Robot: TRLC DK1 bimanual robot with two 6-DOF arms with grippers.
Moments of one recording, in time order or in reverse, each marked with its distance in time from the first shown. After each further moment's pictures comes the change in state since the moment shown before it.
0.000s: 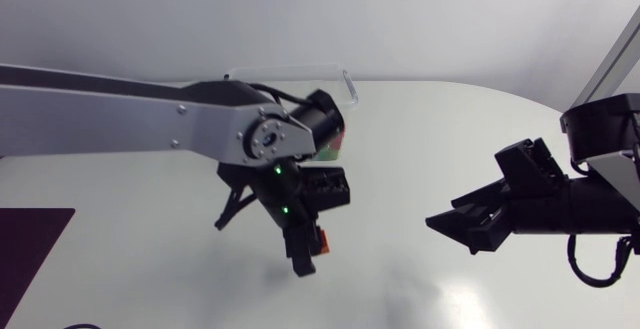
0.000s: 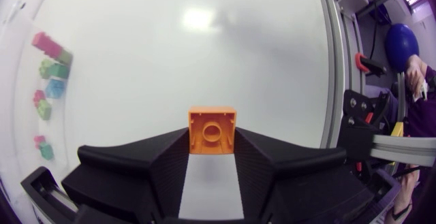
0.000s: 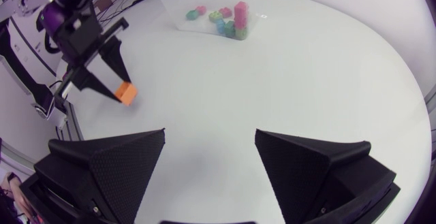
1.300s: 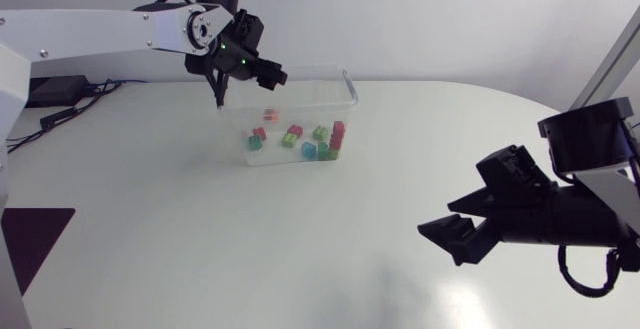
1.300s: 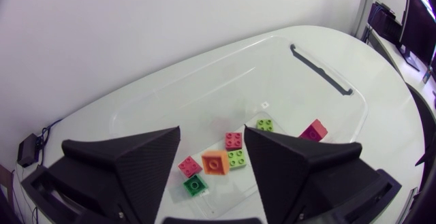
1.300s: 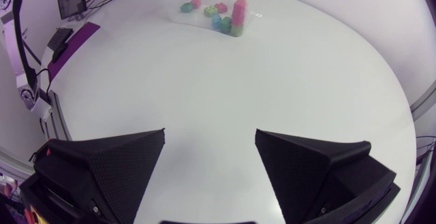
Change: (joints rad) left arm 0.476 0.284 0.491 0.466 -0.167 -0.397; right arm 0.182 -0.066 -0.021 0.012 0.229 0.089
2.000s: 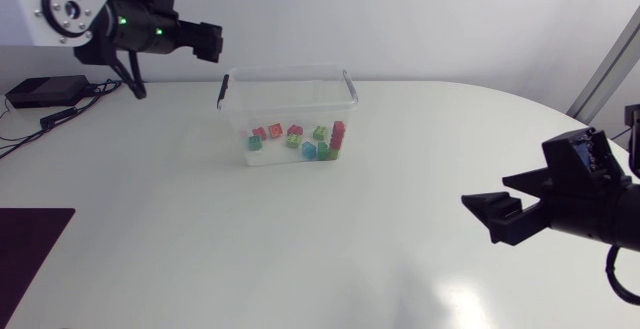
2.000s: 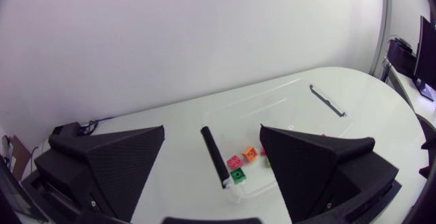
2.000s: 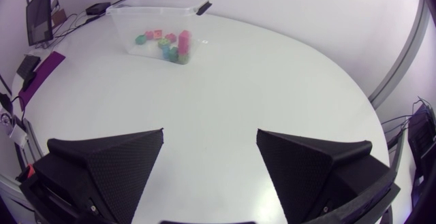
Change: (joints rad) left arm 0.099 -0.495 -0.407 0.137 -0.101 -0.042; right arm -0.147 -0.206 0.000 -0.008 0.123 0.001
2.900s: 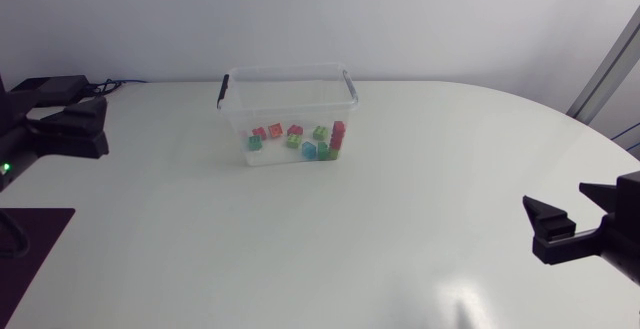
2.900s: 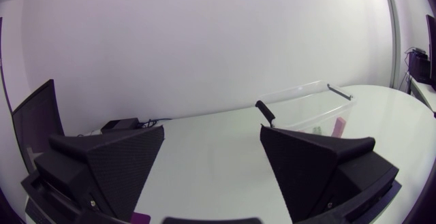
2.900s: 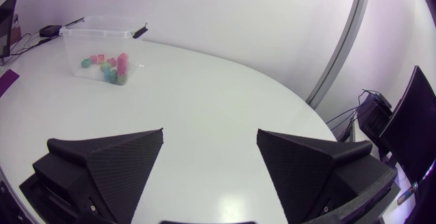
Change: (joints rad) left arm 0.087 -0.920 -0.778 0.148 -0.142 0.054; right arm -0.208 -0.389 -0.187 0.065 0.120 -0.072
